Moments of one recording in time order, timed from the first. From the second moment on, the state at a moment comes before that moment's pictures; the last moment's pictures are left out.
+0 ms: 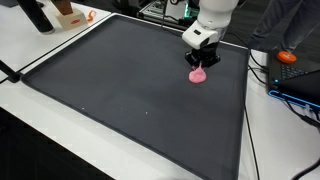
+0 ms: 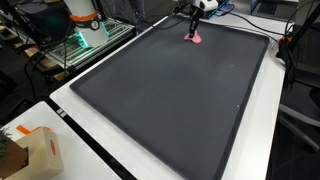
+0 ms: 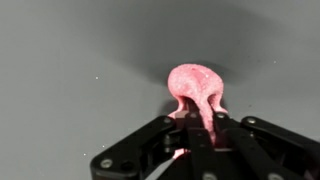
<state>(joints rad) 0.34 0.44 0.18 -2.10 -0.04 2.49 0.23</state>
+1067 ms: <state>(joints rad) 0.34 0.40 0.18 -2.08 -0.04 2.46 0.23</state>
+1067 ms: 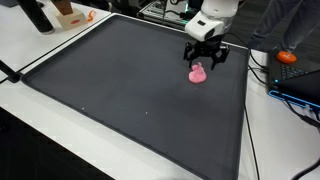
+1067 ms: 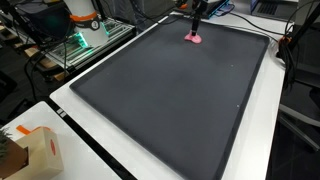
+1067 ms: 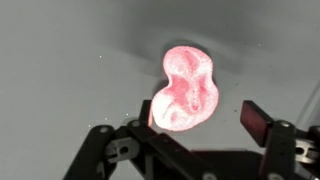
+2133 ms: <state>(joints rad) 0.44 0.57 0.24 -1.70 -0.23 1.96 -0.09</state>
